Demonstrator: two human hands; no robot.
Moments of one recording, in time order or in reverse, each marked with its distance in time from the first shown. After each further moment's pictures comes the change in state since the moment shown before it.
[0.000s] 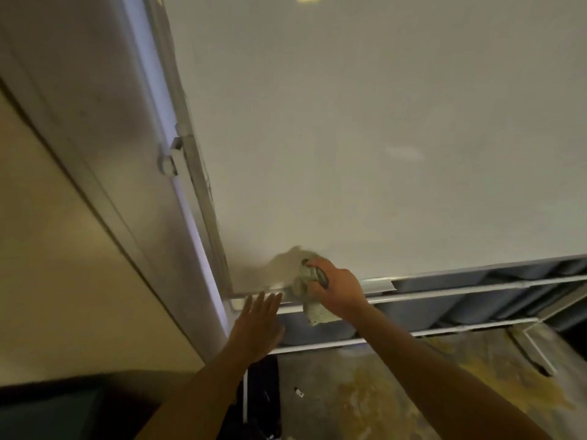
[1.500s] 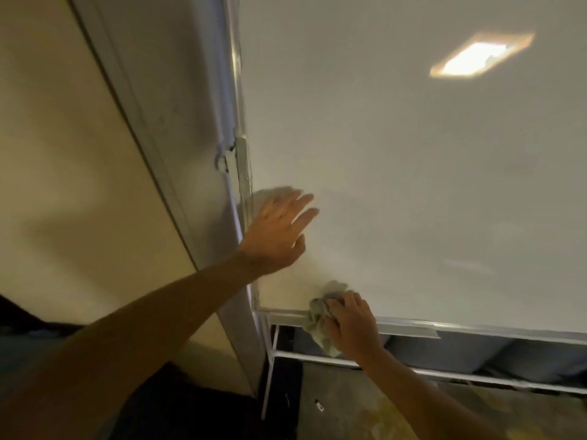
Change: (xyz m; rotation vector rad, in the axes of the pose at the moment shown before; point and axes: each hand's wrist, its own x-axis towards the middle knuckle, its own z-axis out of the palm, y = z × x) left_hand -0.001 0.011 -0.209 0.234 0.675 0.135; right_hand -0.059 0.027 0.028 -0.219 0.096 -0.339
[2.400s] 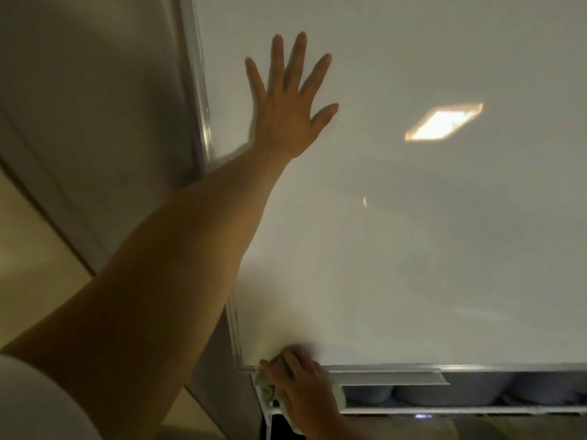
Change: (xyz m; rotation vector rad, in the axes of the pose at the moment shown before) left_hand 0.296 -0.078 -0.062 0.259 0.447 -0.197; right_hand 0.044 -0.052 0.060 0.028 -0.172 -0.124
